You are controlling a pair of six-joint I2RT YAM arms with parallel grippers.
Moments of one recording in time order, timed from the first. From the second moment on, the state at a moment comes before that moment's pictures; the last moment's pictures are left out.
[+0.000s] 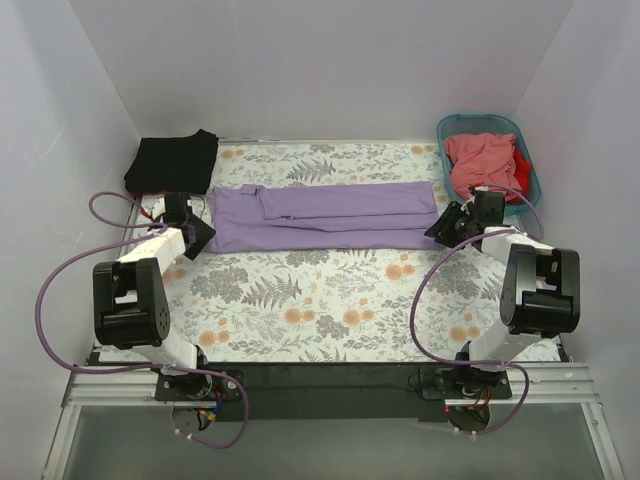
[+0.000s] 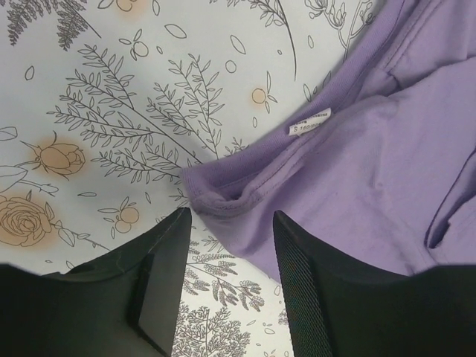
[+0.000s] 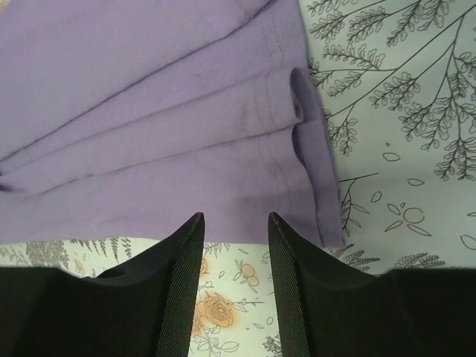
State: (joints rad) left arm 0.09 1.57 0.88 -0.26 -0.16 -0.80; right arm -0.09 1.61 0.84 -0.08 -0.37 0.45
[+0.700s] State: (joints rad) left arm 0.16 1.59 0.83 -0.32 -0.16 -0.85; right arm -0.22 1.69 0.75 0.10 -0.49 0.54
